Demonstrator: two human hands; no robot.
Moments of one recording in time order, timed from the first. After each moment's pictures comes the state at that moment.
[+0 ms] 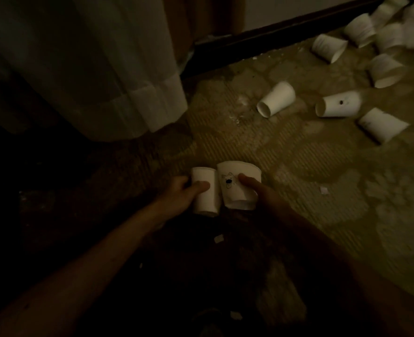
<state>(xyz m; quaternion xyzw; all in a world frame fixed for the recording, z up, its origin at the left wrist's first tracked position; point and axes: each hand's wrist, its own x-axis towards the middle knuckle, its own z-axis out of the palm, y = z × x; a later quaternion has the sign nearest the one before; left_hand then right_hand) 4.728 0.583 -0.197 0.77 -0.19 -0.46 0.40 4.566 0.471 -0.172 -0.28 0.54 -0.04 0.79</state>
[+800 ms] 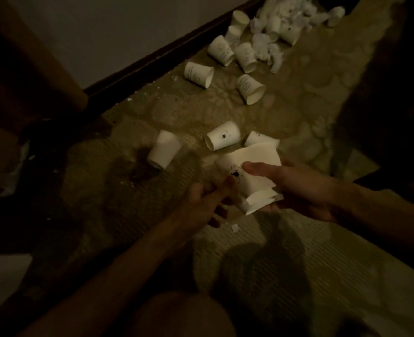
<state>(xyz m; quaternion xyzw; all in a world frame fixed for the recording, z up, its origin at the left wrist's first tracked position) 4.620 0.362 -0.119 0.55 -0.34 -0.67 0.37 4.446 0.290 -0.045 -0.45 0.57 -0.10 0.68</state>
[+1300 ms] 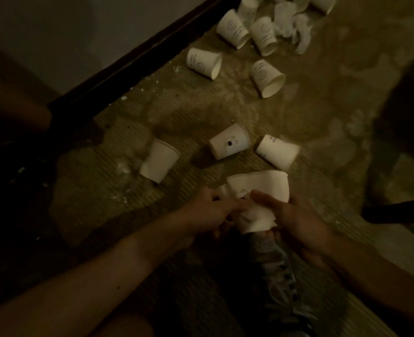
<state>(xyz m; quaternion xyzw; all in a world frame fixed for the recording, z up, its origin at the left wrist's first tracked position) 4.580 0.268 -0.118 0.60 -0.31 -0.71 0.21 4.406 0.250 -0.101 -0.31 0.62 -0.24 0.68</state>
